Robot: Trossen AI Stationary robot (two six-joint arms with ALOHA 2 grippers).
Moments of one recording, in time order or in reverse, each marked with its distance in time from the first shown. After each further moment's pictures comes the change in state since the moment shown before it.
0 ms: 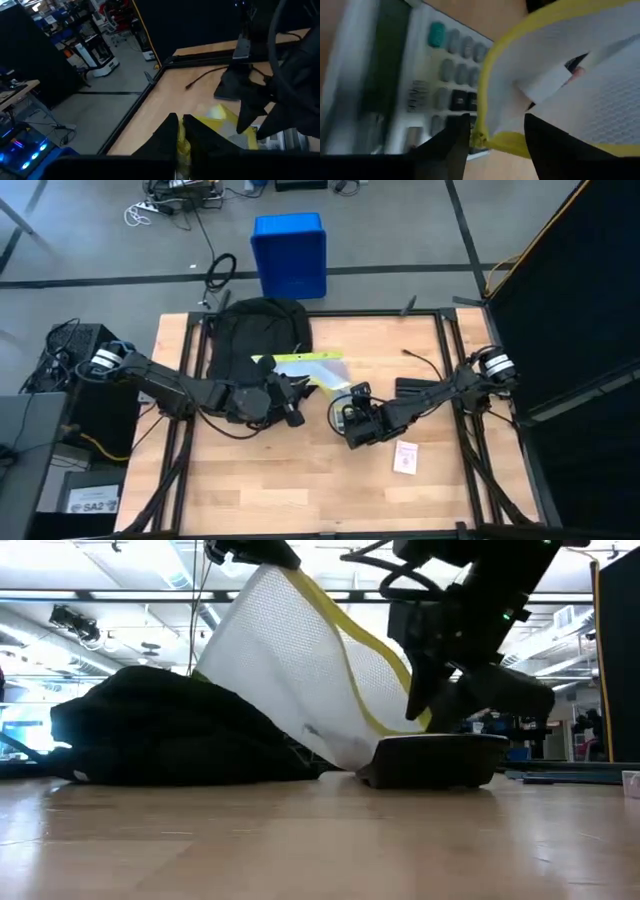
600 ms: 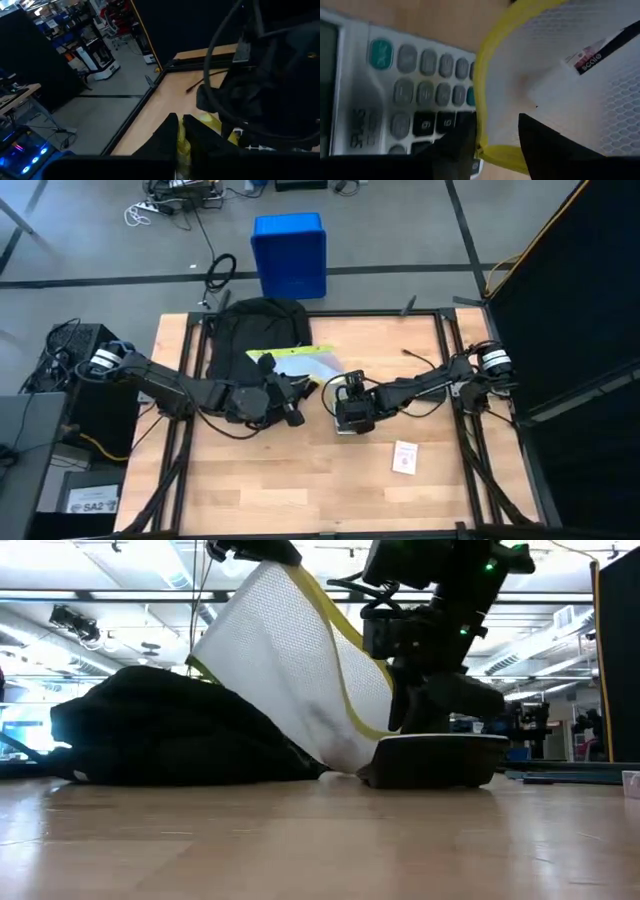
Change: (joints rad) left arm 0.000 0.000 0.000 0.026 0.000 0.026; right arm -0.143 0.000 0.000 0.105 -0.125 -0.048
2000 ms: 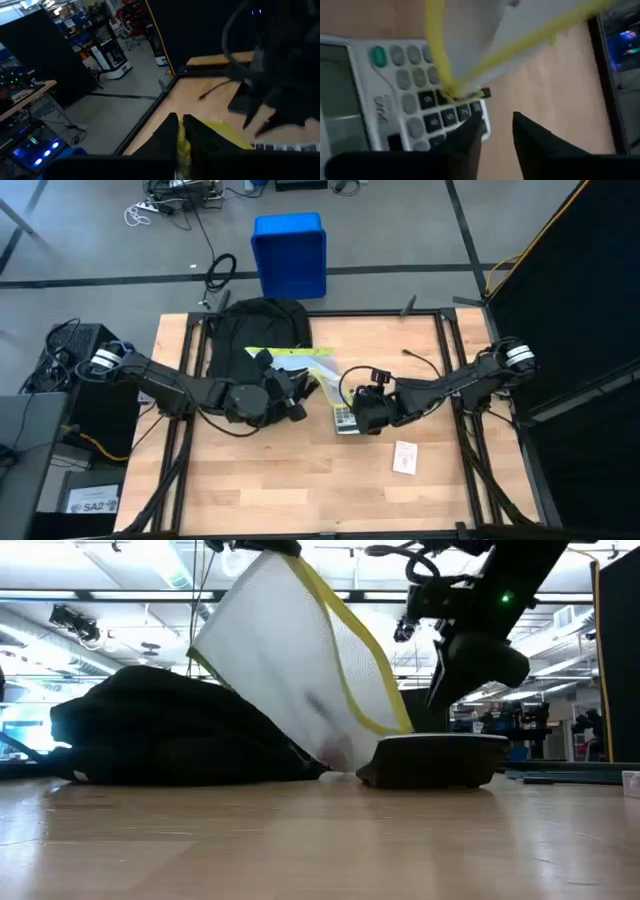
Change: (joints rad) left arm 0.005 0.000 0.052 -0.005 -0.071 0.002; right arm 0.104 -0.182 -0.125 -0.051 0.101 0.446
